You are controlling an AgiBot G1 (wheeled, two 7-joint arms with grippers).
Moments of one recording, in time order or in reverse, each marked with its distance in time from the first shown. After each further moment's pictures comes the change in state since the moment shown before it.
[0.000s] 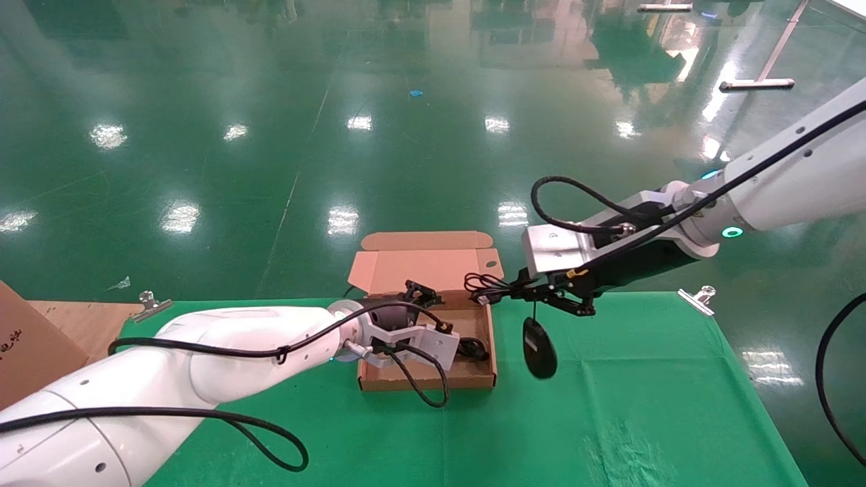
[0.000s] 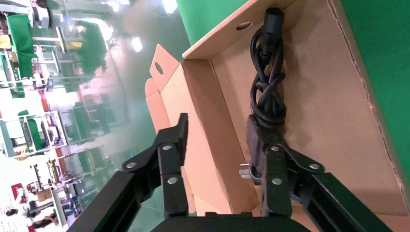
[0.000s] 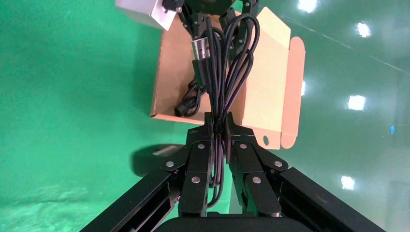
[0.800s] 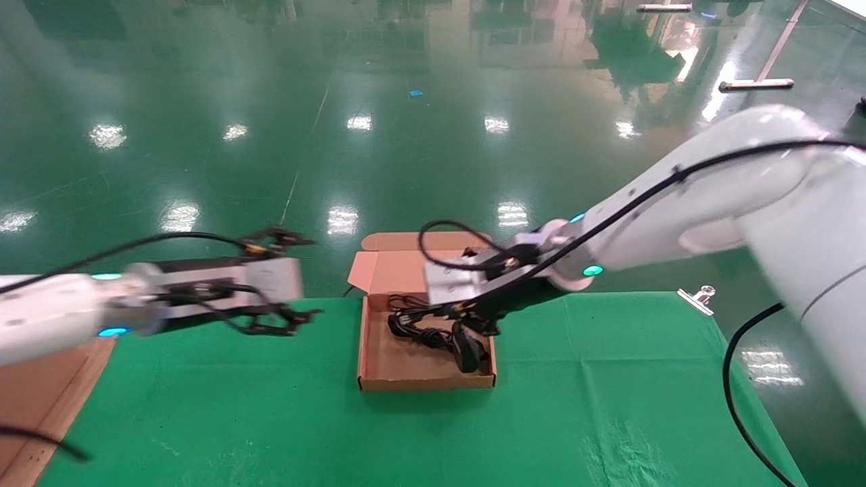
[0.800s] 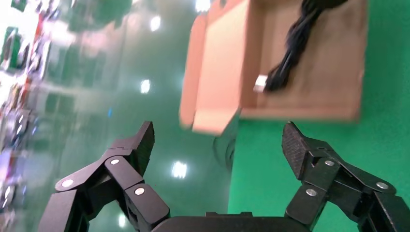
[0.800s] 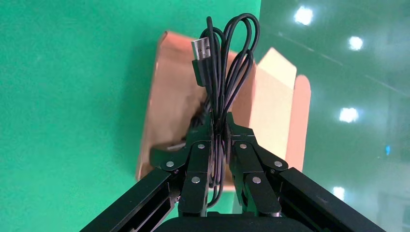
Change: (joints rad) left arm 0.003 -0.535 -0.166 -0.374 -0.330 0.174 -0.099; right arm -0.128 -0.150 -0.148 0.071 0.060 0.281 0.091
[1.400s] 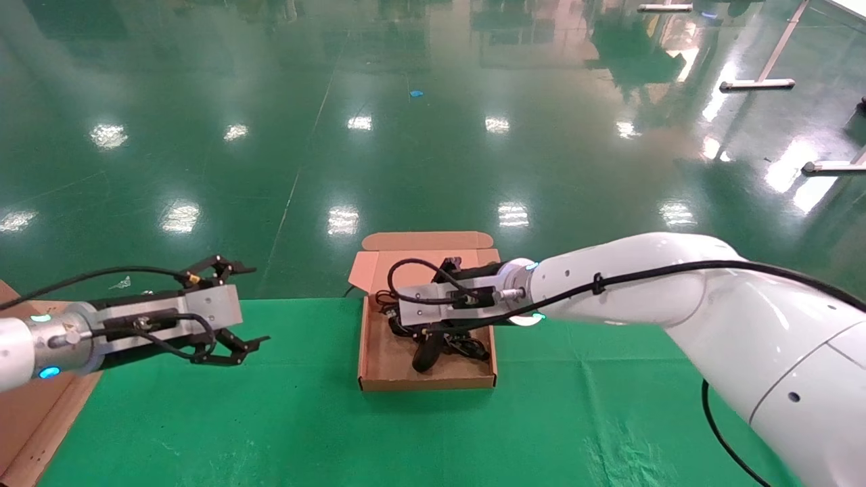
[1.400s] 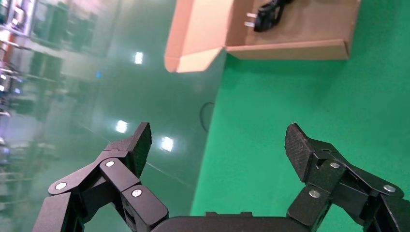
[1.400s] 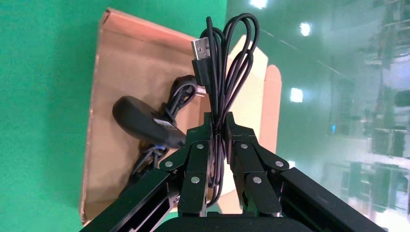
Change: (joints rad) left arm 0.084 -0.111 -0.040 0.054 -0.083 0.004 0.074; right arm -0.118 -0.002 -0.299 0.140 0.086 0.392 0.128
